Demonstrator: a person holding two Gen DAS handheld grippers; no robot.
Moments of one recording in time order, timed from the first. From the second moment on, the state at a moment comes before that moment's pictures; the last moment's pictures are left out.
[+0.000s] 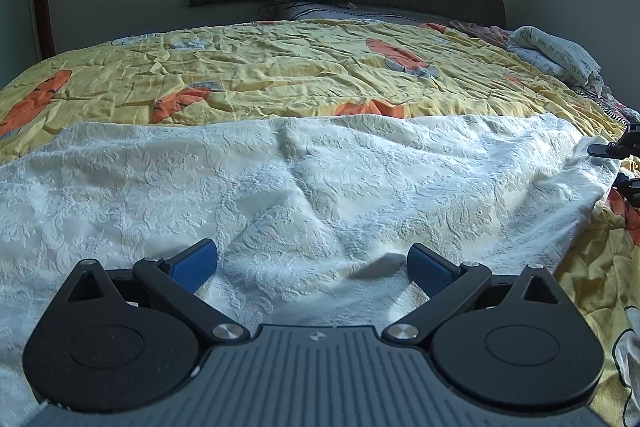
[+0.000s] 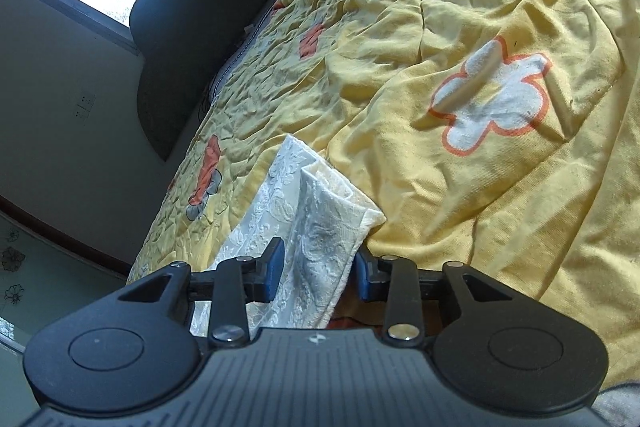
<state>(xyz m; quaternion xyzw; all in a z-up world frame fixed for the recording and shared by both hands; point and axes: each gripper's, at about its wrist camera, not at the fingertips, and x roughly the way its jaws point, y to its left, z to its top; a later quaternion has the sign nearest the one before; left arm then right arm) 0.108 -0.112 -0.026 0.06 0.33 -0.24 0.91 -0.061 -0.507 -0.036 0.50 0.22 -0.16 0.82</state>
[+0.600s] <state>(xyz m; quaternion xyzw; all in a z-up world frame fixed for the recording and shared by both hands) 0.130 -0.155 0.045 -0.03 0.34 -0.30 0.89 -0.043 -0.419 -0.002 0.10 0.26 -0.22 0.93</state>
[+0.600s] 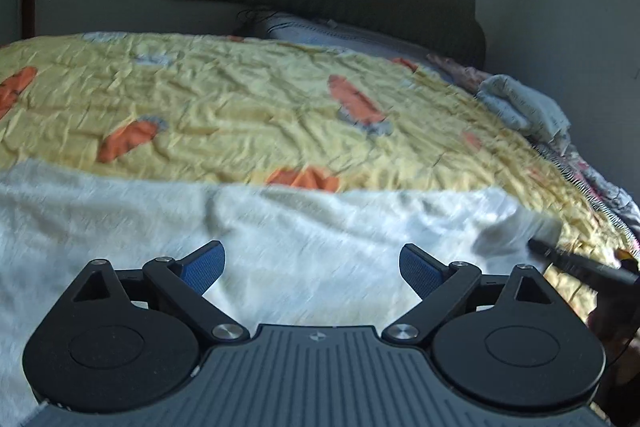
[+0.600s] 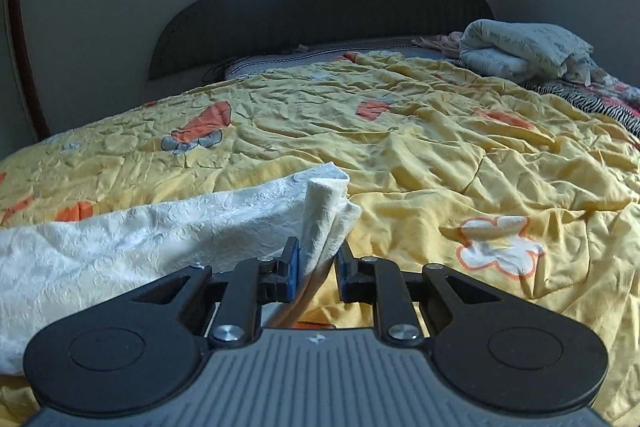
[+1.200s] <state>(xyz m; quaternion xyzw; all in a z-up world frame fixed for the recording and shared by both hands) 0.145 -0.496 0.017 0.15 0.48 -0.46 0.73 -0.035 -0.398 -0.013 0.03 0.27 -0.22 0.94</state>
